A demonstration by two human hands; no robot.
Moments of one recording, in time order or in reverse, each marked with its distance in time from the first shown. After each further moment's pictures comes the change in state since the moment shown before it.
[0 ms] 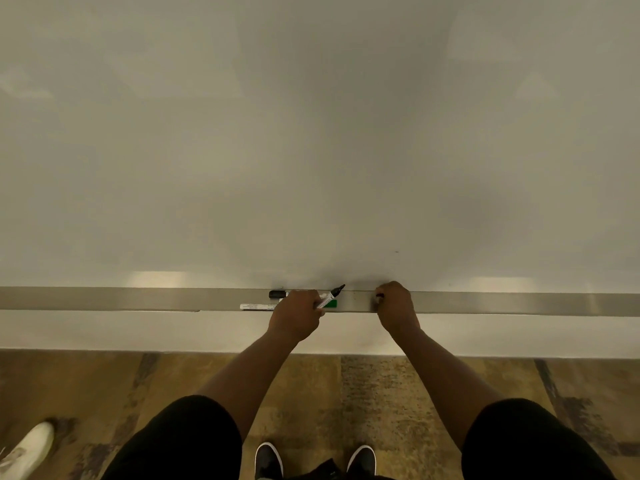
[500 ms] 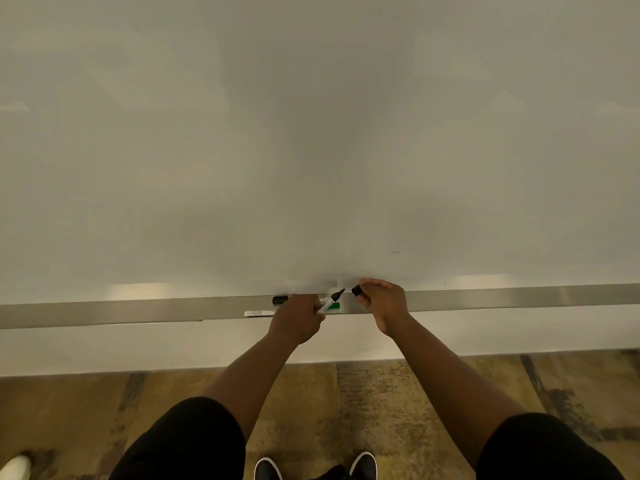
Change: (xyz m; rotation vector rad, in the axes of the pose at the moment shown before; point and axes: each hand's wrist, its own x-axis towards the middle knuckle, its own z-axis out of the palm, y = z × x) left_hand -0.008 -0.014 -0.014 -0.007 -0.034 0.067; right_hand -0.020 -0.067 -0.015 1.308 0.042 0.580
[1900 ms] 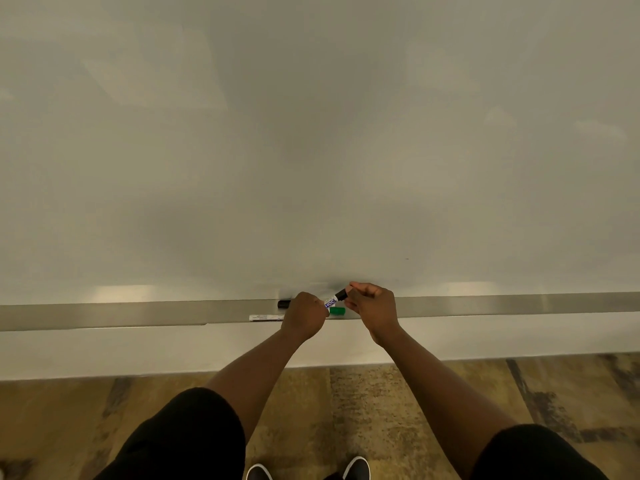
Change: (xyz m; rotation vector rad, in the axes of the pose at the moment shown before) left_hand 0.012 -0.004 -0.010 -0.177 -0.061 -0.060; right_hand -0.007 0.027 0.028 -0.229 -0.067 -0.269
